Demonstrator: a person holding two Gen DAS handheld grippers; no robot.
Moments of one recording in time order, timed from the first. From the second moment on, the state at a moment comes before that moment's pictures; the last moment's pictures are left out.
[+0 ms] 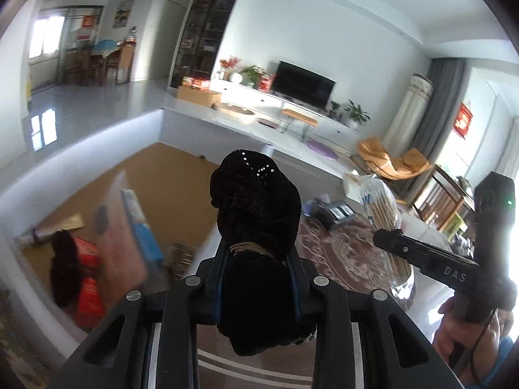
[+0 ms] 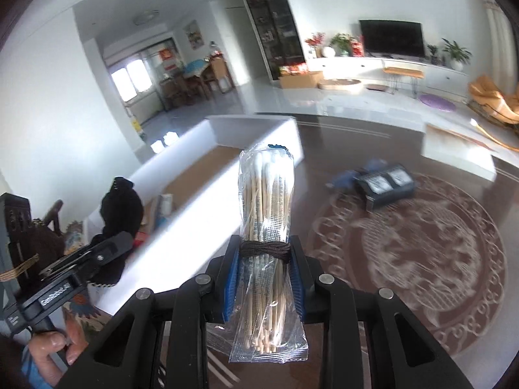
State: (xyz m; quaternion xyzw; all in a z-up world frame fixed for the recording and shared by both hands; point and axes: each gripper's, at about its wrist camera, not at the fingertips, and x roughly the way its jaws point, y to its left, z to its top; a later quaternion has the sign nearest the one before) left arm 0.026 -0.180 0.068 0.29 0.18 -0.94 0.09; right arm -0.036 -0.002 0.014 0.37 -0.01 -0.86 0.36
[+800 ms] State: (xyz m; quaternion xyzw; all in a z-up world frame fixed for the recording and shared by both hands) left arm 0.043 -0.201 0.034 0.35 0.16 -0.92 0.13; right arm -0.037 0.004 -0.092 0.39 0.09 -0.87 0.29
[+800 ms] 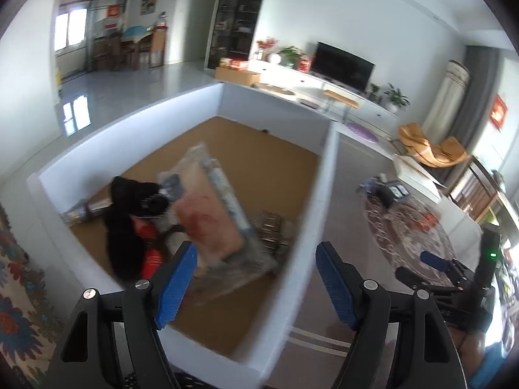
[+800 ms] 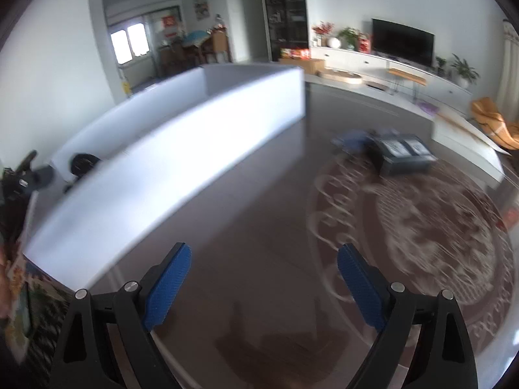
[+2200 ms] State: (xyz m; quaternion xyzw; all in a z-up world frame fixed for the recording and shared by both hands) left arm -0.064 -0.060 -0.074 0.46 0.06 -0.88 0.12; right arm -0.052 0.153 -0.133 0.45 0.06 -0.88 0.11
